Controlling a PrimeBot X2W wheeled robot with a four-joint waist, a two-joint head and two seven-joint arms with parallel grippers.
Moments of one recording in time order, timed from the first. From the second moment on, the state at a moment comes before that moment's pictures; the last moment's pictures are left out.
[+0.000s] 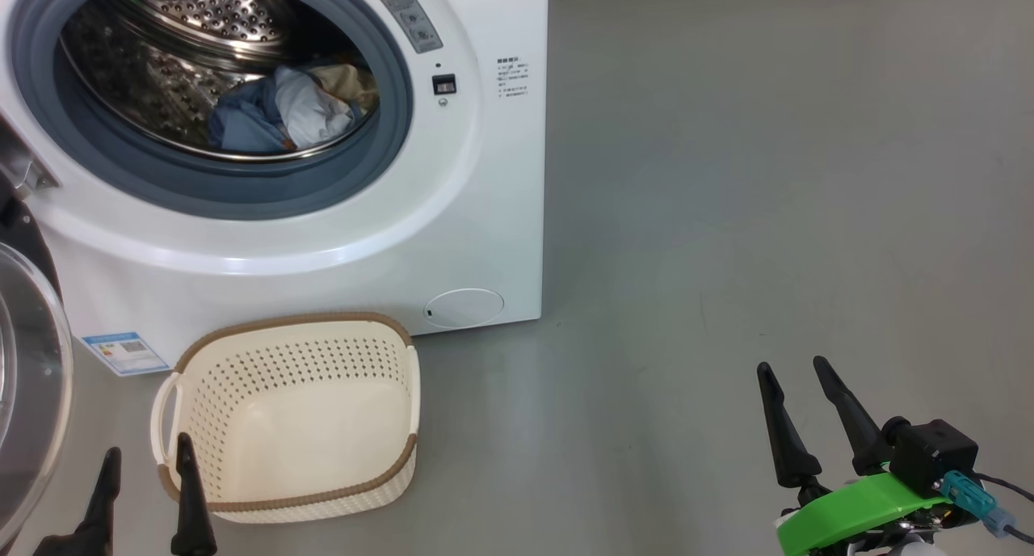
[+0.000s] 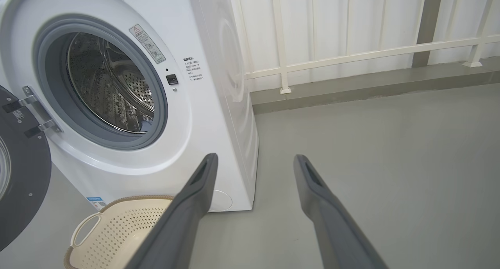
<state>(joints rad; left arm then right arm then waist) 0.06 0.04 0.15 0.13 -0.15 0.01 -0.26 -0.08 -0.08 0.03 0.22 0.28 0.12 -0.26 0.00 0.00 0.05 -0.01</state>
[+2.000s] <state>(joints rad) 0.06 0.04 0.15 0.10 -0.16 0.06 -0.26 -0.08 -0.08 0.03 0.22 0.27 0.12 -0.26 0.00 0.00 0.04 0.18</state>
